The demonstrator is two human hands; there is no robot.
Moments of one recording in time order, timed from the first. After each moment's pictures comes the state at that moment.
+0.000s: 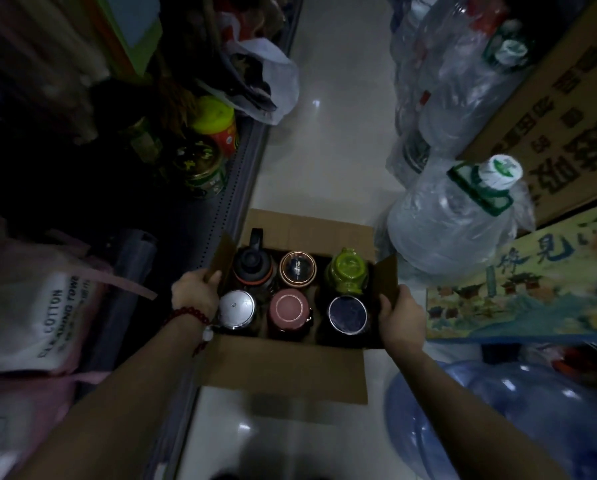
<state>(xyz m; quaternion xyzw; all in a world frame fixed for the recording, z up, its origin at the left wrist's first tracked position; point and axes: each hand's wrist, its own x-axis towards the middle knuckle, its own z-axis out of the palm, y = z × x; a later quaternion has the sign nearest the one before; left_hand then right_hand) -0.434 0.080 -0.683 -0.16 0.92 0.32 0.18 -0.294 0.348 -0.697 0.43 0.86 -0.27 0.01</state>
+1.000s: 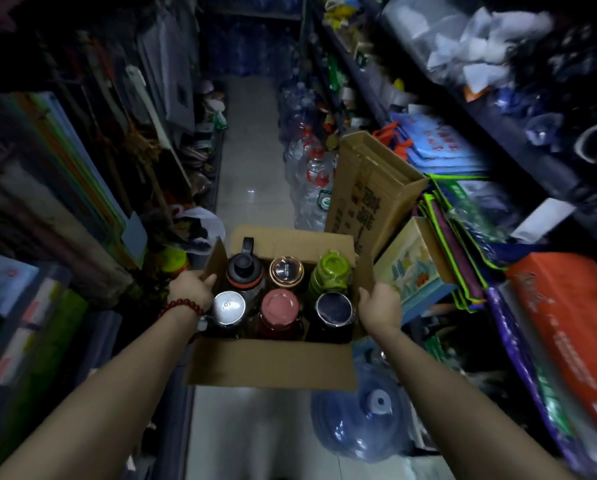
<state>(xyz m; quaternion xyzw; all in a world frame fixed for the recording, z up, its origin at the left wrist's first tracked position) -0.366 0.189 -0.175 0.02 0.94 0.28 0.17 -0.181 0.427 -0.188 0.49 0.83 -0.26 -0.08</state>
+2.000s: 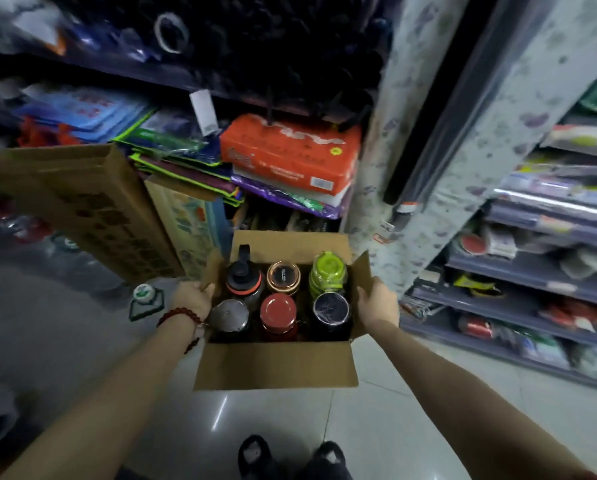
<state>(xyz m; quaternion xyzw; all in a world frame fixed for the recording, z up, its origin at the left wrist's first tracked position) -0.207 0.341 -0.183 0.52 0.80 0.10 0.29 0.103 0.286 -0.216 0.85 0.43 -0.24 -0.19</state>
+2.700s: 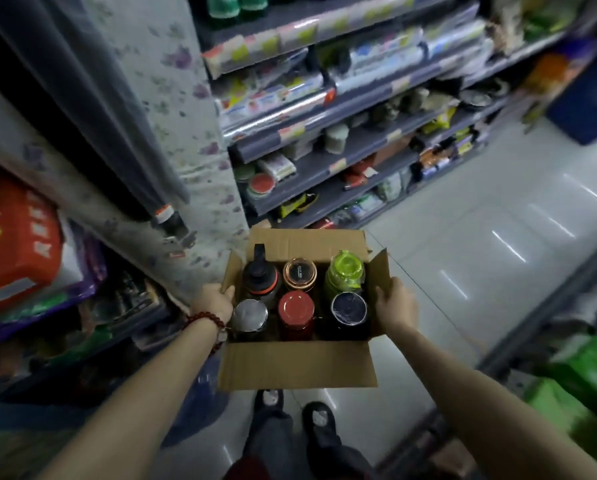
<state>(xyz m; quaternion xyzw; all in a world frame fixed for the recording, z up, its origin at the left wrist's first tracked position) 0.135 0.349 -0.239 0.79 0.50 -0.08 0.34 0.276 0.070 -0.254 0.96 0.00 -0.15 -0.24</state>
